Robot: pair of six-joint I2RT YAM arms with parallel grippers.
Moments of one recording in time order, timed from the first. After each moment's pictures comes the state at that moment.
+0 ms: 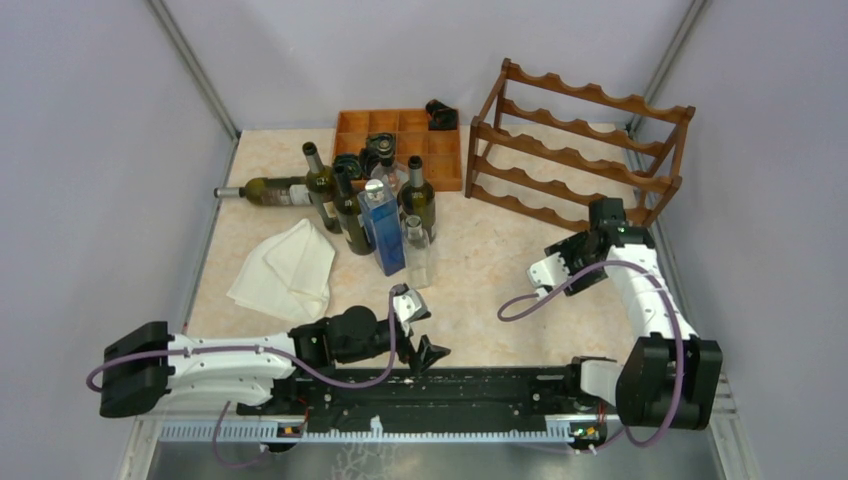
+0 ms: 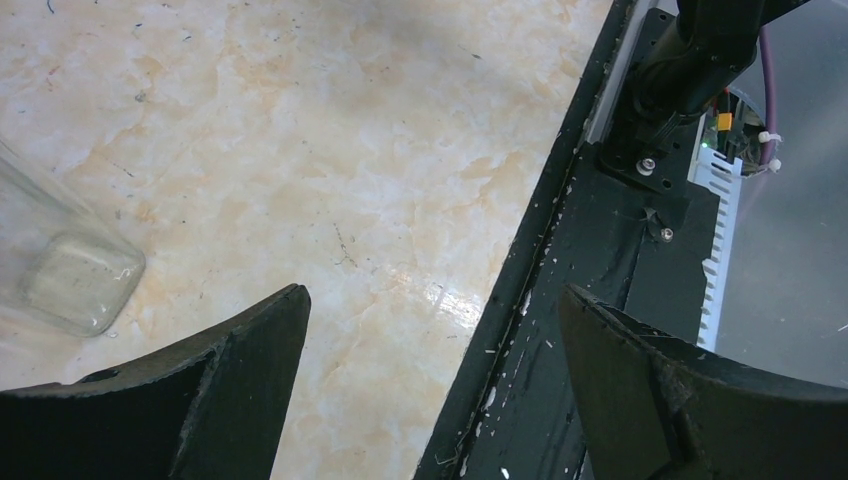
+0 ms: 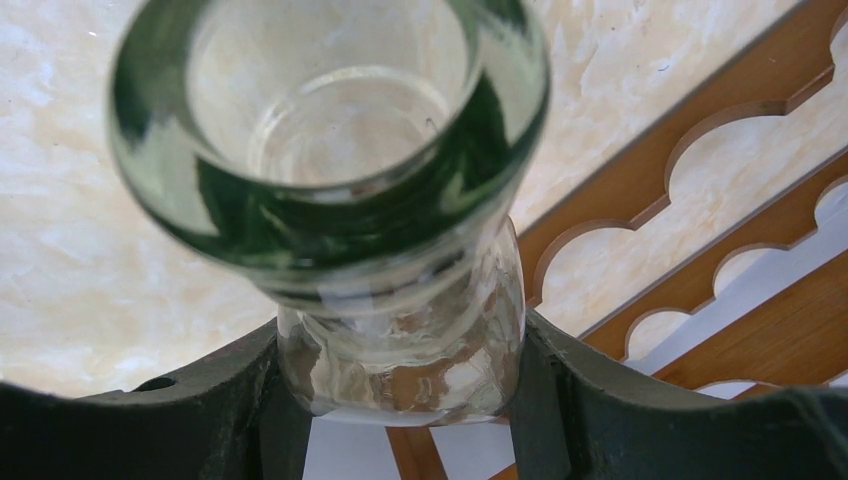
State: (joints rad) left arm -1.30 1.01 0.35 0.40 -0.10 -0.22; right arm -0.07 1.18 0.86 -0.93 -0.21 -2.08
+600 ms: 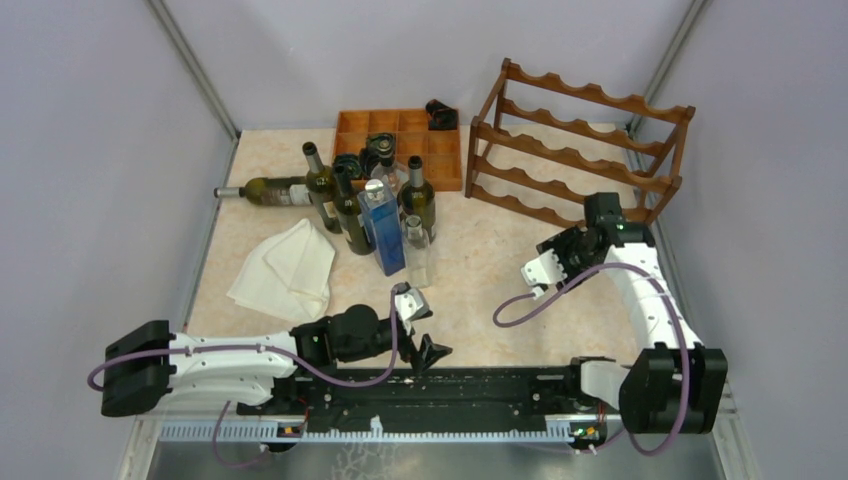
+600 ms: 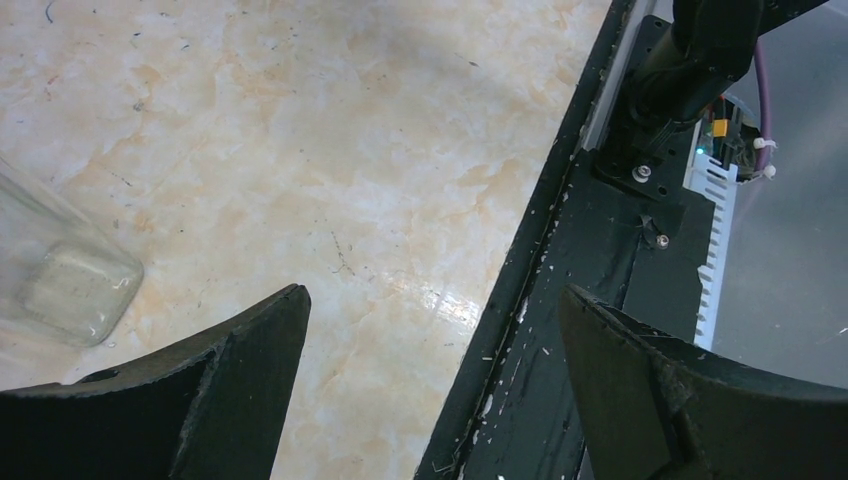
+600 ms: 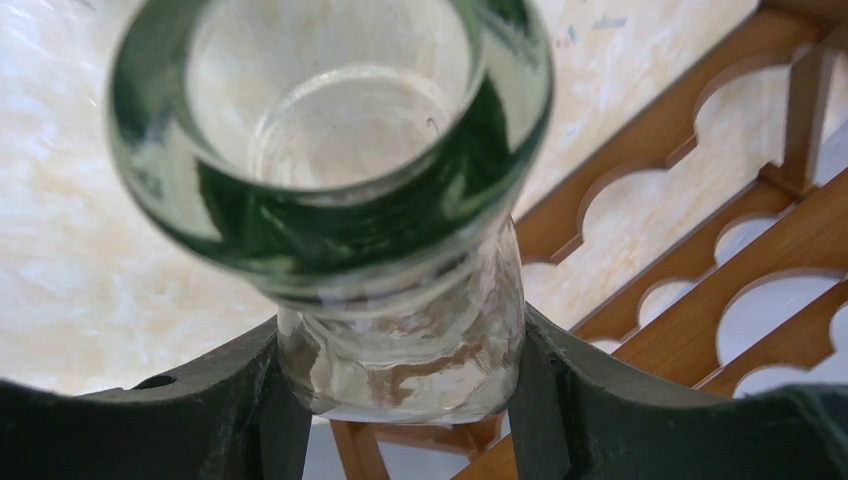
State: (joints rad) left arm -1.30 1.03 0.36 0.40 -0.11 -0.22; right arm -0.02 1.18 0.92 -0.97 -0.30 -2.08
